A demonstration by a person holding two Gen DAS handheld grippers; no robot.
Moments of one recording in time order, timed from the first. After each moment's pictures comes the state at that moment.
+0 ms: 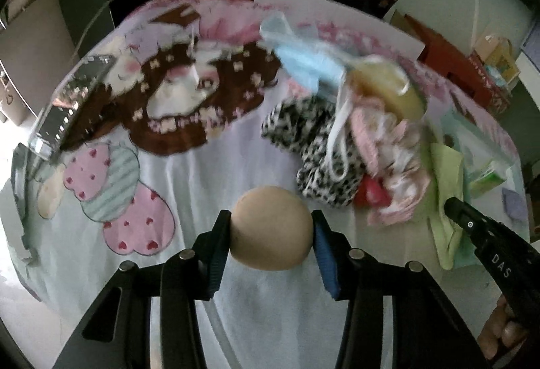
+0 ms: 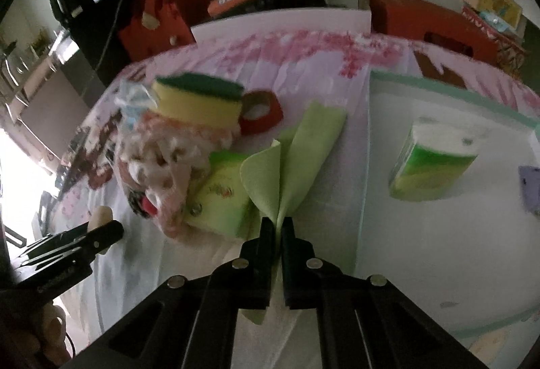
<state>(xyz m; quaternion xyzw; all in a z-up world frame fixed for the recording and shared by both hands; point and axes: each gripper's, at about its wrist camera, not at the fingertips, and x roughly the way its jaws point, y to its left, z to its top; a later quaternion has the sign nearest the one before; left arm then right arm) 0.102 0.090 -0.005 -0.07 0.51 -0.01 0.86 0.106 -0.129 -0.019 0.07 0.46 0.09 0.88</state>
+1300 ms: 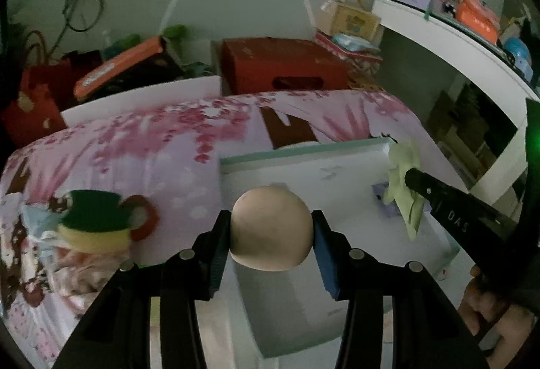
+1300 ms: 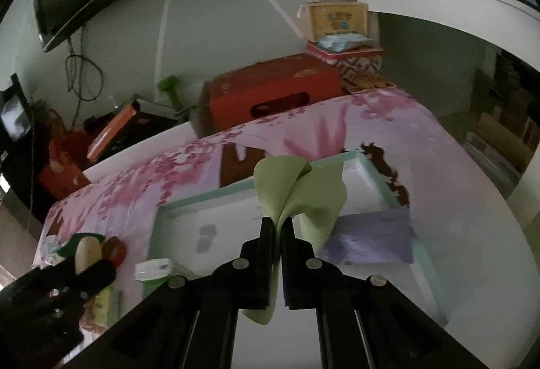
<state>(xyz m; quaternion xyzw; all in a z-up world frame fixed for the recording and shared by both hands) 0.124 -0.152 0.061 0.05 0.41 -0.25 0.87 0.071 -0.336 0.039 0.18 0.33 -0.14 0.92</state>
